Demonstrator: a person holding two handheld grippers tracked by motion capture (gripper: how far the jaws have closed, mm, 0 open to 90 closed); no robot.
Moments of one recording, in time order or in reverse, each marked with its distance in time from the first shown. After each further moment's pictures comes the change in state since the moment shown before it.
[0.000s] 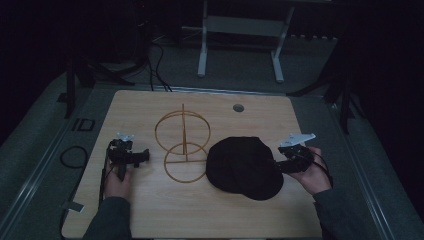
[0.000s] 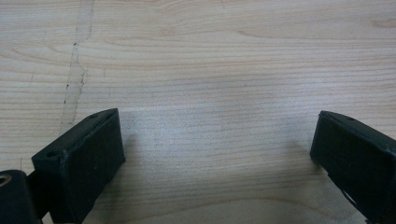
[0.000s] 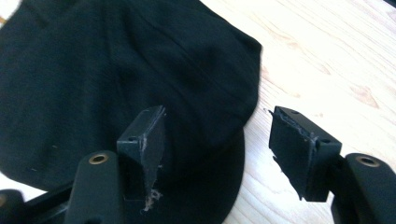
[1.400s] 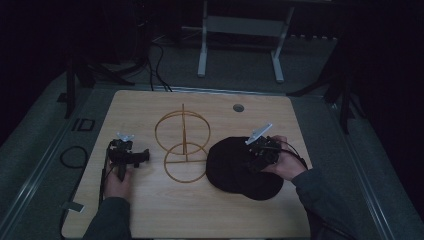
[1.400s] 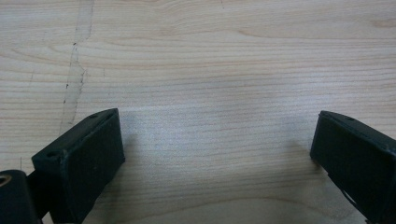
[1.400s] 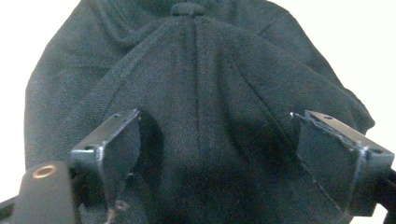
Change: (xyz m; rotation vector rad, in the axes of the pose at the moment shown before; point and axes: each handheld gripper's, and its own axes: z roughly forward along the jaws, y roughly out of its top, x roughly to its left) left arm 0.000 0.000 0.000 0.000 0.000 0.001; right arm 0.035 0.060 0.050 0.185 0.163 -0.185
